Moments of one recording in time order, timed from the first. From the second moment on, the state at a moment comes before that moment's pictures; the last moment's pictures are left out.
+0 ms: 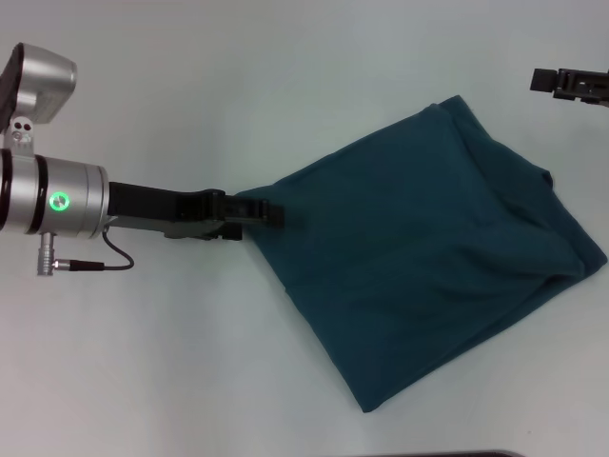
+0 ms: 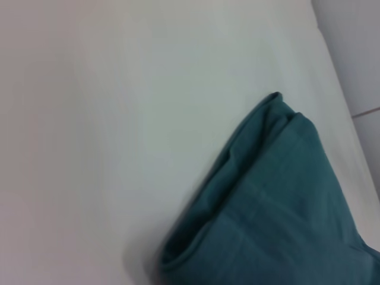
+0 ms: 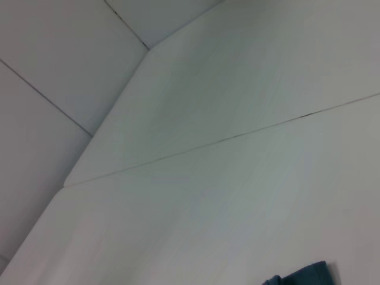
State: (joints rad) left arm -0.63 -2.07 -2.18 -0.56 -1.03 1.38 -2.37; right arm 0.50 1.94 2.67 0.66 -2.13 1.48 -1.12
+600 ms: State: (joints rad) left arm -0.66 -2.09 -2.18 -0.55 -0.98 1.37 -2.41; right arm 0.50 1.93 2.67 0.66 -2.12 1.48 -1.12
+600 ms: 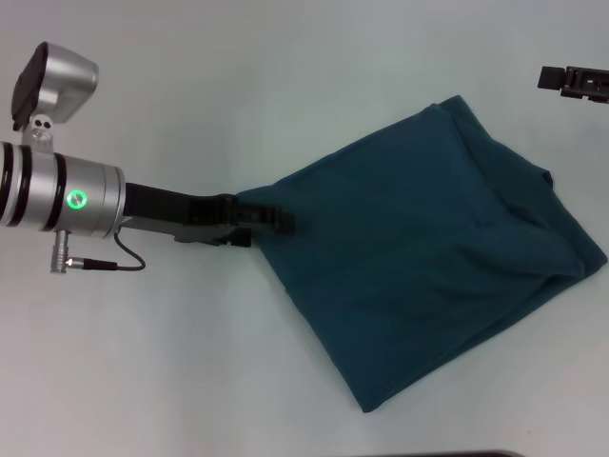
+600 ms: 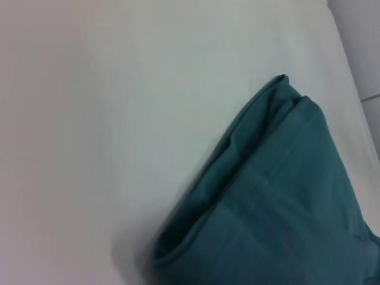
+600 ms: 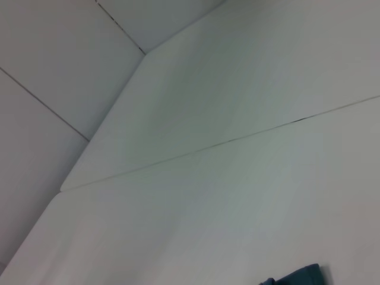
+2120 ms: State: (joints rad) left arm -0.72 -2.12 -2.18 -0.57 -0.90 1.34 -2.40; right arm 0.49 1.94 2.67 0.66 -2.12 1.49 -1.12
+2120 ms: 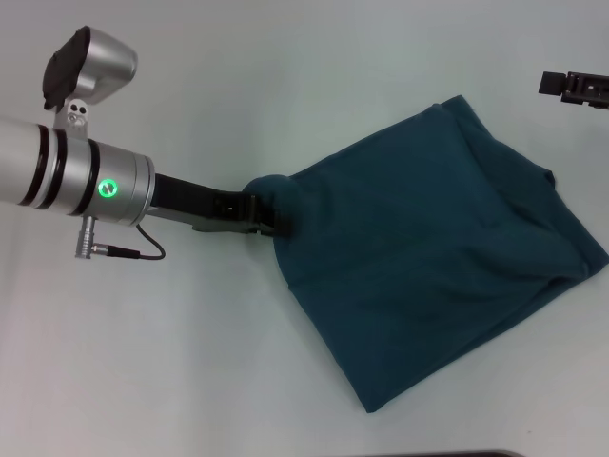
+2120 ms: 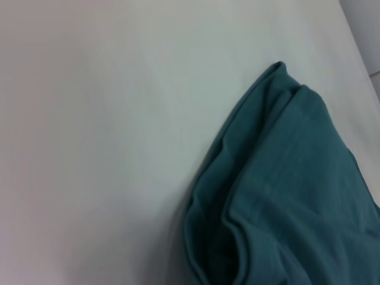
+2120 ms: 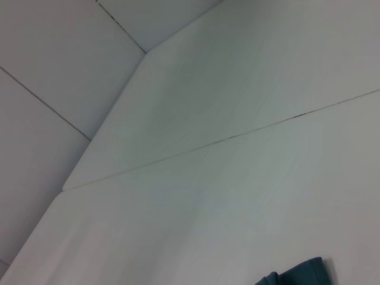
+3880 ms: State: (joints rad) left arm -0.77 -1.98 -2.20 -0.64 -0.80 1.28 -2.41; right arm 0.49 1.96 2.68 0.64 -2.12 1.48 -1.12
